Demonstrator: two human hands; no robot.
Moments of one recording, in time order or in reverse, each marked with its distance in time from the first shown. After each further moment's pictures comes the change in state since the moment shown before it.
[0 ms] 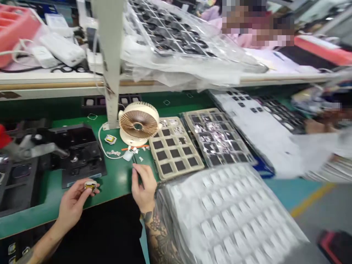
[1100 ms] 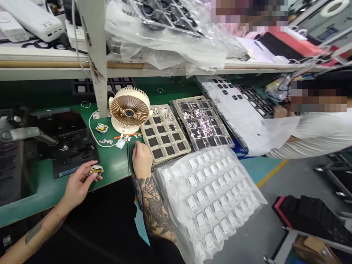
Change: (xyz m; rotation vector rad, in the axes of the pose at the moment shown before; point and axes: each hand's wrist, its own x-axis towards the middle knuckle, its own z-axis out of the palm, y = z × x) left_hand 0.017 -0.005 0.019 -0.002 -0.213 -0.009; right_hand 0.016 0.049 0.008 -0.455 -0.152 0.141
